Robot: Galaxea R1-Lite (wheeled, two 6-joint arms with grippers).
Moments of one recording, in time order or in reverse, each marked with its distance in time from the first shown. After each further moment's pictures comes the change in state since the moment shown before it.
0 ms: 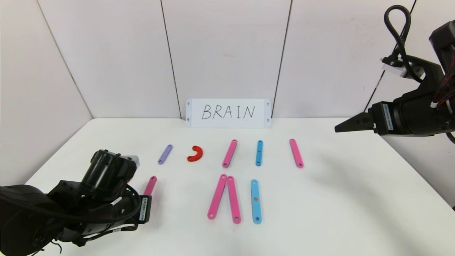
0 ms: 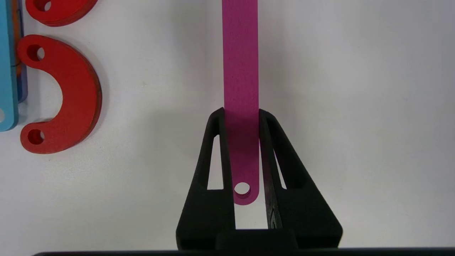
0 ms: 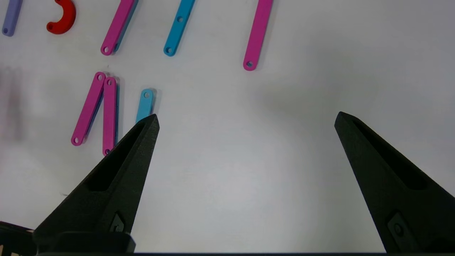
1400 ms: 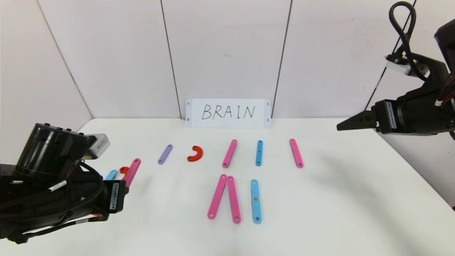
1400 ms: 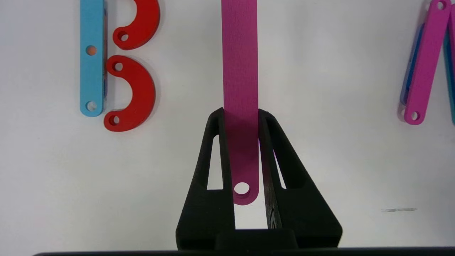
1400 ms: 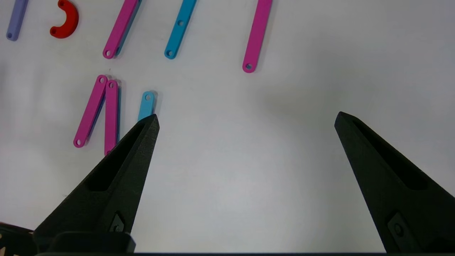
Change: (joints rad) left arm 0.049 -0.256 -0.128 0.276 -0.035 0.039; right arm -0.007 -0.010 -0.002 0.000 0.002 0.003
